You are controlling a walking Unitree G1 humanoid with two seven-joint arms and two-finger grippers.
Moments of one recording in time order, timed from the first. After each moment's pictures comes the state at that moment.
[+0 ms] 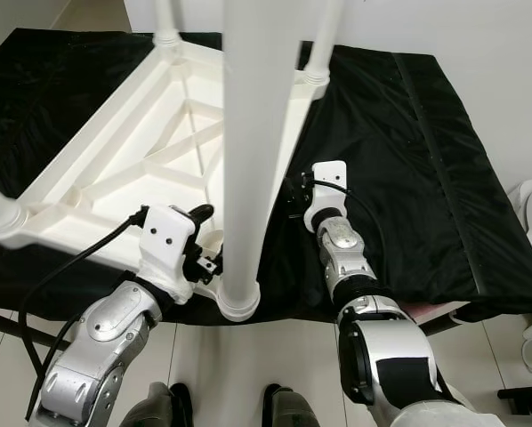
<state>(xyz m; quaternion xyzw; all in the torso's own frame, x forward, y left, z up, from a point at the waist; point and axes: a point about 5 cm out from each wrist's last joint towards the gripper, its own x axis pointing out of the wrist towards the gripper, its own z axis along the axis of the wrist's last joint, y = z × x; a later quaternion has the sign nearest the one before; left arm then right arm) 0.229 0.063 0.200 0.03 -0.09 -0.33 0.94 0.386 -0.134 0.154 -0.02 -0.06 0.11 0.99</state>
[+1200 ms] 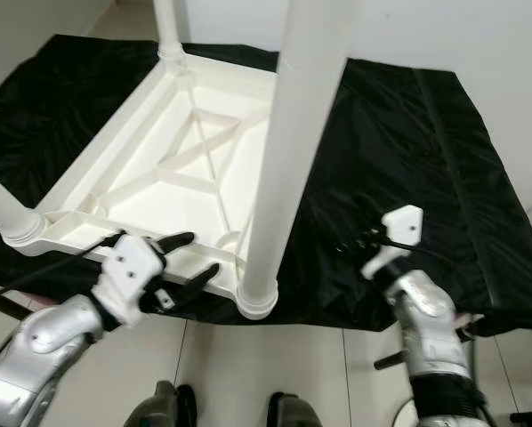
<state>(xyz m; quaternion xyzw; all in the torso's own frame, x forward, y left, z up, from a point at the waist) 0.217 0.122 0.183 0.15 -0.08 -0.42 0.89 0.269 -0.225 0.167 -0.04 -0.11 0.30 0.95</state>
